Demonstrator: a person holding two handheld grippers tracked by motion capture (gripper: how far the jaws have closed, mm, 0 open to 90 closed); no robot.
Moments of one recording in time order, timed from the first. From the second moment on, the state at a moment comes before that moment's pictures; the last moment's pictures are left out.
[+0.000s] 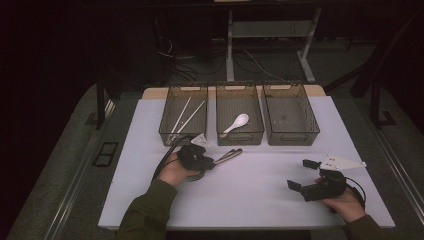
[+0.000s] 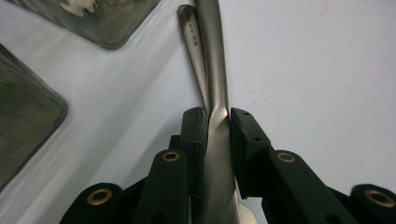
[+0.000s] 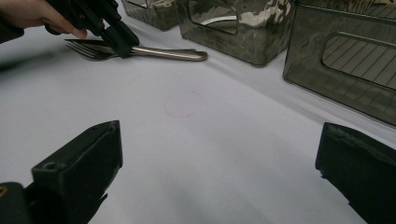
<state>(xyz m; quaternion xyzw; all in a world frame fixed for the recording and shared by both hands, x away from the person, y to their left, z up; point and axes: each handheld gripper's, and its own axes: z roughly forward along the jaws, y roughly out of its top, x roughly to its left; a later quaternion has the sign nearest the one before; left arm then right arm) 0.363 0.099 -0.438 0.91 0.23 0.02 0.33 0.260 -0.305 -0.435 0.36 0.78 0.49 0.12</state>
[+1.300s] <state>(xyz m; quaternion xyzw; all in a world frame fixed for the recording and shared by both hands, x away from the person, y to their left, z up) 0.365 0.100 -0.436 0.92 0.23 0.04 0.31 0.260 -0.305 -0.435 0.36 0.78 0.50 0.12</state>
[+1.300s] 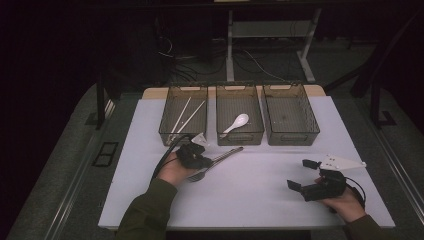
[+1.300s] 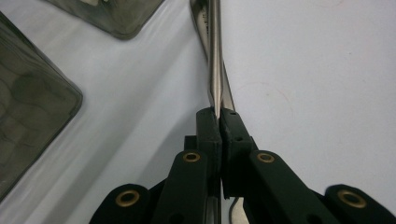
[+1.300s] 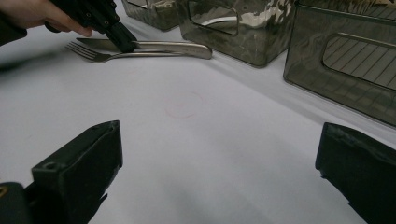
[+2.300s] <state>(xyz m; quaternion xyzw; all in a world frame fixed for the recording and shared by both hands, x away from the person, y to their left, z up) 0.348 0.098 -0.396 0.90 0.20 0.04 0.37 0.262 -0.306 -0.428 0.36 0.78 0.49 0.12</state>
